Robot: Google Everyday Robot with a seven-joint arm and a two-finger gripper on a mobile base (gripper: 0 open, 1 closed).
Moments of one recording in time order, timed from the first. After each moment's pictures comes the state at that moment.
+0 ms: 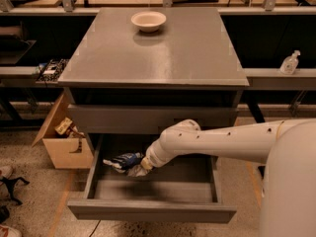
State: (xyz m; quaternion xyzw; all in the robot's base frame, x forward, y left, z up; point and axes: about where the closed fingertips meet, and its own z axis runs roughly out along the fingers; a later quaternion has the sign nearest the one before) arm 0.573 0.036 0.508 -0.40 0.88 0.16 0.19
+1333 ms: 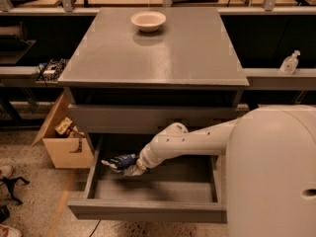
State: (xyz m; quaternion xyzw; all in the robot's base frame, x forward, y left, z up) arm 0.595 0.060 0.465 -0.39 0.89 0.15 0.20
